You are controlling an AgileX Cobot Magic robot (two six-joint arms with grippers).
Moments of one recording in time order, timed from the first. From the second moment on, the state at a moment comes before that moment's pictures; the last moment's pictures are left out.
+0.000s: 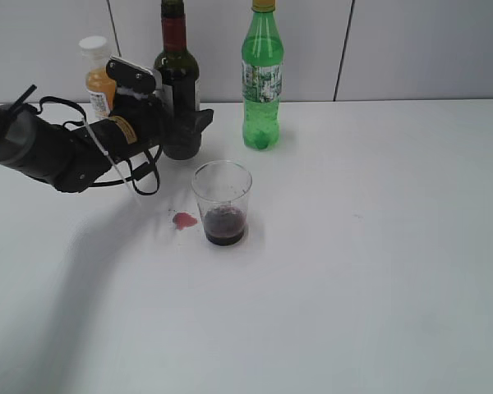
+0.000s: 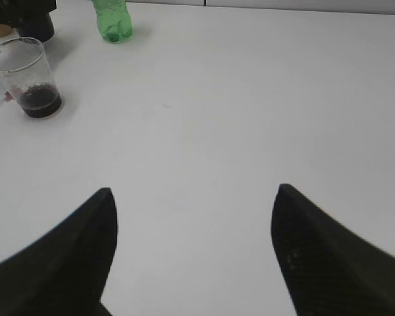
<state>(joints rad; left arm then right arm) -0.30 2.32 -1.29 0.30 -0.80 -0.16 0.08 0.00 -0.51 0.15 1.04 -0.11</state>
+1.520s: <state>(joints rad) -0.31 2.19 -1.26 0.32 -0.89 -0.26 0.08 0.00 -0.51 0.15 1.04 -0.11</state>
